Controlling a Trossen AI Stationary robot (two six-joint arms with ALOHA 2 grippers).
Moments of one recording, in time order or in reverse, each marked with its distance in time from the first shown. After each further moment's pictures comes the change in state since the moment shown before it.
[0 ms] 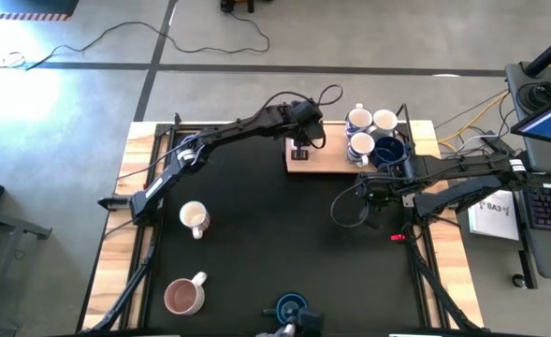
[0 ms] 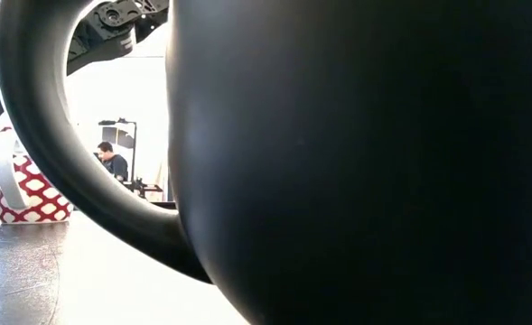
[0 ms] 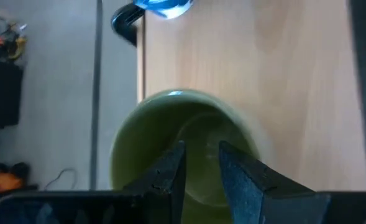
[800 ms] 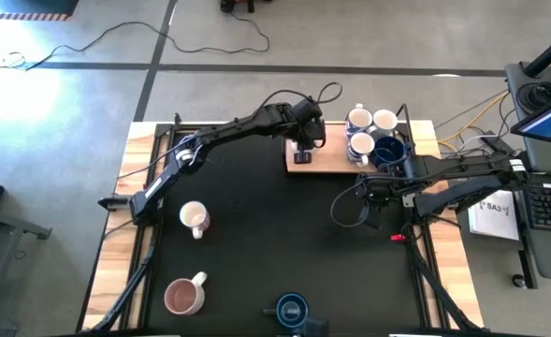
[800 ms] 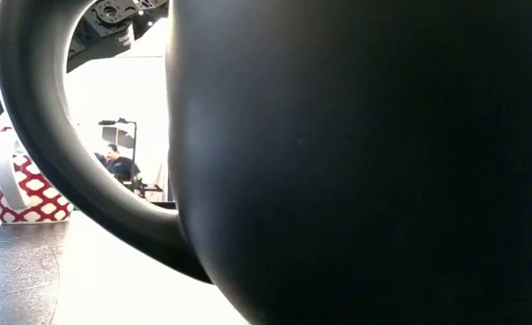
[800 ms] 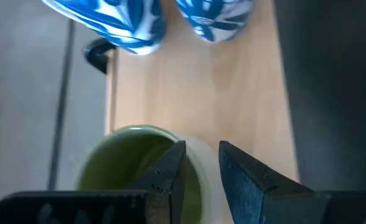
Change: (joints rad) left arm -0.003 -0.020 0.009 -0.002 0.177 -0.074; right arm 0.000 0.000 0.000 0.000 0.000 -0.010
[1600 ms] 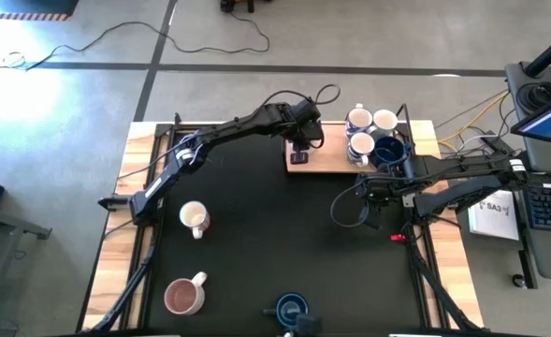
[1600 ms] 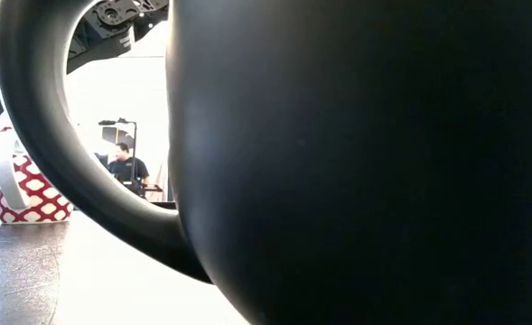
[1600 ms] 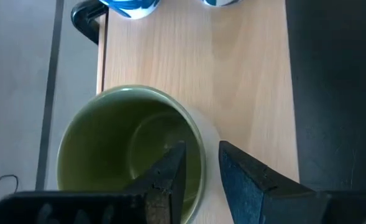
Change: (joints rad) left arm 0.008 0.005 -0.008 -0.071 -0.021 -0.032; right arm 0.000 0.000 0.000 0.001 0.000 -0.002
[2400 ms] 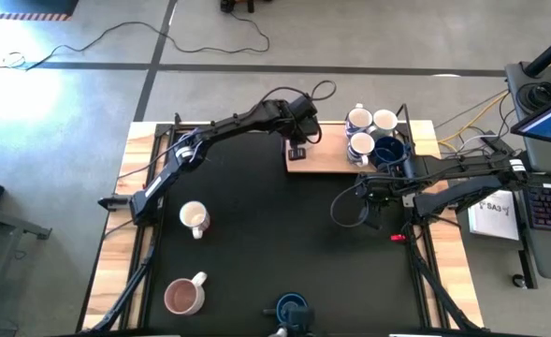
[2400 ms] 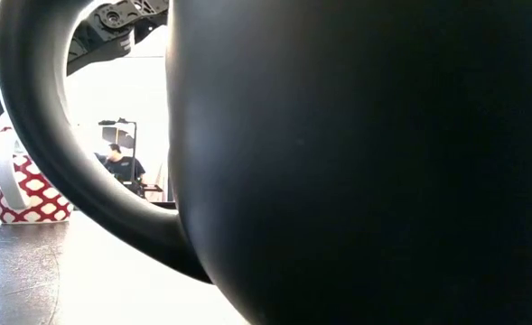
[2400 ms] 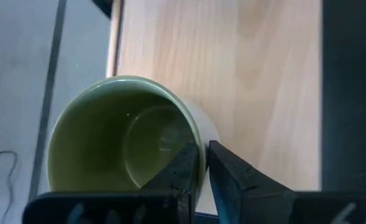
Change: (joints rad) left arm 0.036 0.003 -0.001 -0.028 -0.028 -0.043; right arm 0.000 0.000 0.000 0.004 0.000 0.002
